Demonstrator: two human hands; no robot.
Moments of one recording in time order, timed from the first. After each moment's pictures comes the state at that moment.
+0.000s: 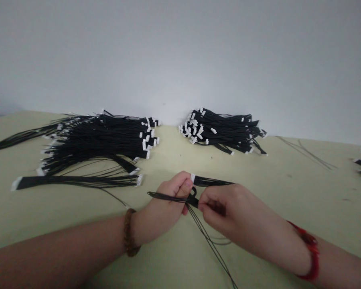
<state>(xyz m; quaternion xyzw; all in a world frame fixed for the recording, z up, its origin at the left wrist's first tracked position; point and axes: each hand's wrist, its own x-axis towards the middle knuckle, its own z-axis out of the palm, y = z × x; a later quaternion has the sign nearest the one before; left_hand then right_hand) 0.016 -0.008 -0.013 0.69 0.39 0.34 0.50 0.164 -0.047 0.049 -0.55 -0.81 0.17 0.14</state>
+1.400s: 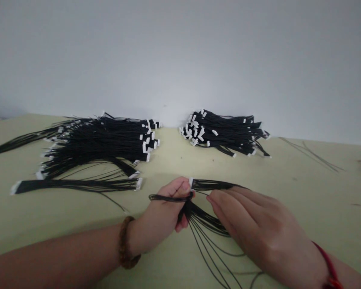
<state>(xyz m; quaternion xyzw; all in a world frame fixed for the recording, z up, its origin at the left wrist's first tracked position) 0.021 -0.012 -0.009 0.53 0.39 0.37 0.66 0.184 -0.057 0.042 -0.38 -0.89 -0.12 0.21</state>
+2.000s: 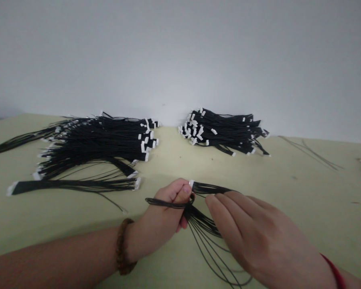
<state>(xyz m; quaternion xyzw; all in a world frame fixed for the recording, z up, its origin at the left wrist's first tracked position) 0.018 -0.016 -0.007 0.61 0.42 0.33 0.58 0.174 -0.063 0.050 -0.35 -0.90 -0.23 0.14</state>
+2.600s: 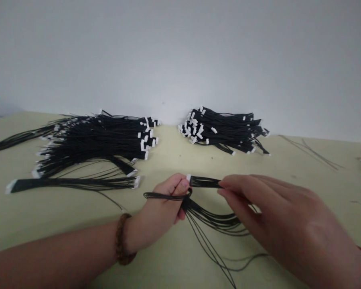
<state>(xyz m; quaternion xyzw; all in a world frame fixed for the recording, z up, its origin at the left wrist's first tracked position) 0.018 -0.012 -0.002 0.62 0.44 0.35 0.55 0.197 -0.063 0.058 -0.47 -0.84 -0.15 0.21</state>
